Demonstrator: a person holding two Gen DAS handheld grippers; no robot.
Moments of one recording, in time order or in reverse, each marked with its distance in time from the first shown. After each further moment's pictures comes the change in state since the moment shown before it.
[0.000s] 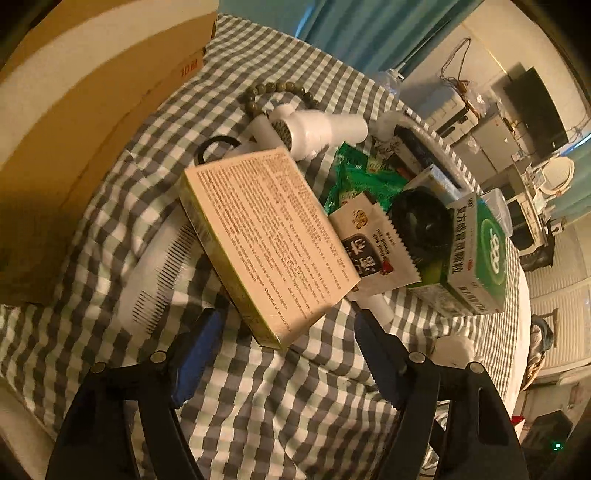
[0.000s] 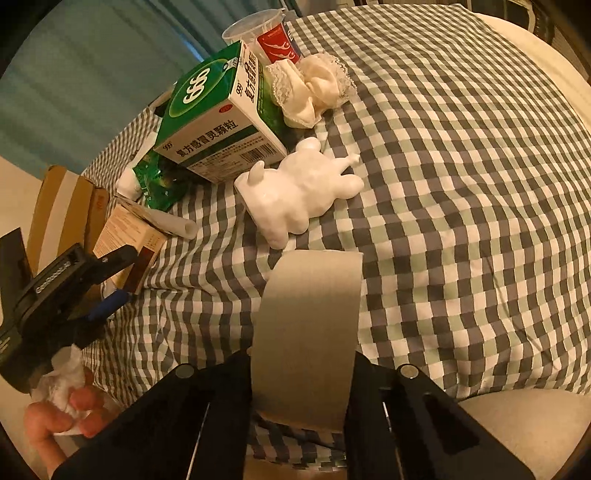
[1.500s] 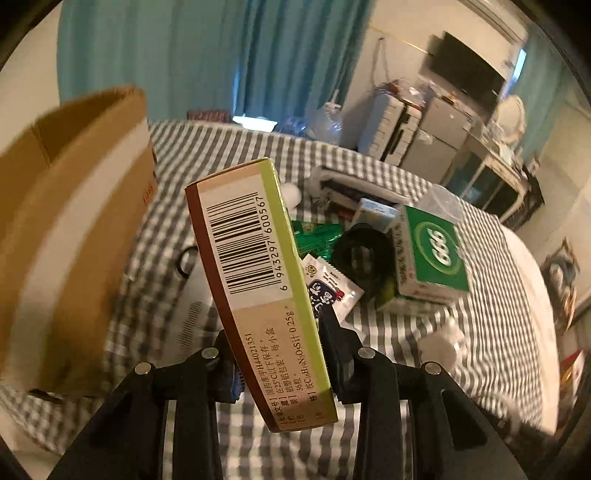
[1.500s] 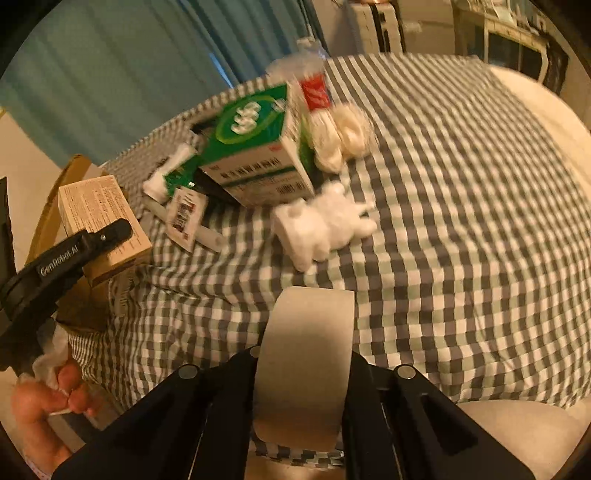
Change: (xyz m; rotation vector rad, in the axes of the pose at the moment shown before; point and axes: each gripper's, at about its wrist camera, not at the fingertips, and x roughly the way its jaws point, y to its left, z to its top) left arm -0.050 -0.048 -0.006 0.363 -0.267 0.037; right arm -0.036 0.031 -0.011 -0.125 -0.162 -0.016
